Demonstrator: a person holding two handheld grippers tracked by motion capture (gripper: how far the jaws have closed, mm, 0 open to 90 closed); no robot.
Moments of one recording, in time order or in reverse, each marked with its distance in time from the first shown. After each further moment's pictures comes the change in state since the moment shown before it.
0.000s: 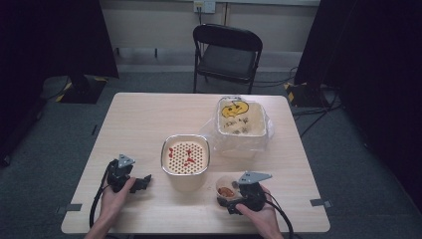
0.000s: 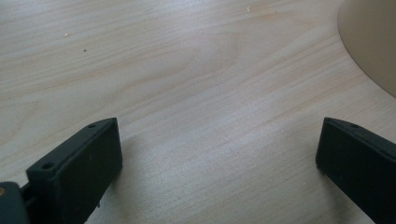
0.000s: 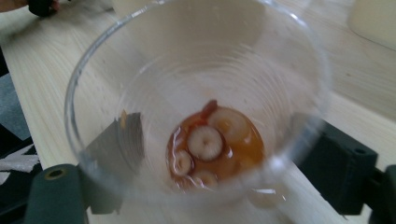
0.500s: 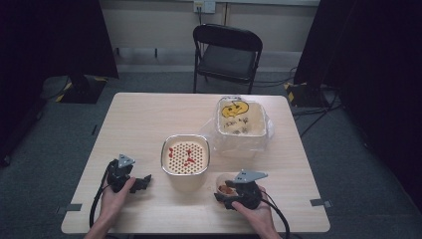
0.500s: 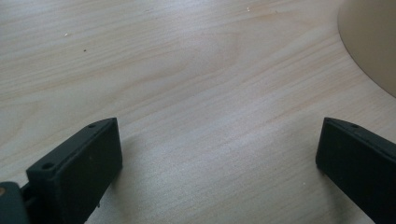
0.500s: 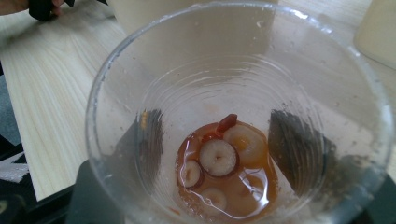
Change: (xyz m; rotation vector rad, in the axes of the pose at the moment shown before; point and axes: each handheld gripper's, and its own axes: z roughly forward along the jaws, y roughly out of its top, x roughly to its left) left arm 0.000 0.000 0.000 -0.001 0.001 0.001; right arm 0.002 0.006 0.009 -0.030 -0.001 -0.036
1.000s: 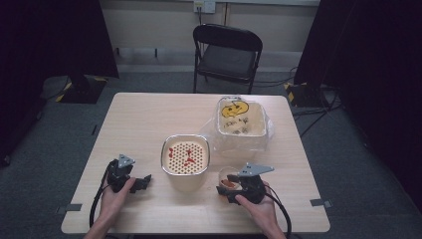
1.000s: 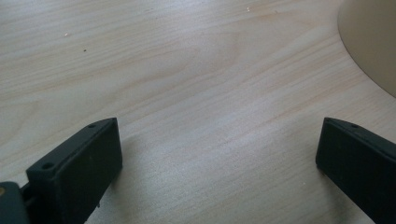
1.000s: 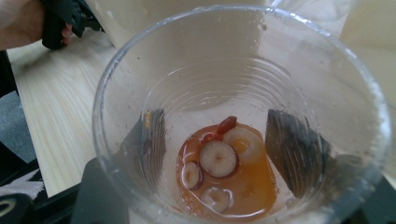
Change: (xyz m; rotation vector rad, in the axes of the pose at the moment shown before) left arm 0.000 0.000 0.000 0.000 -0.001 0.000; right arm -0.007 0.017 -0.015 -0.042 0.010 0.029
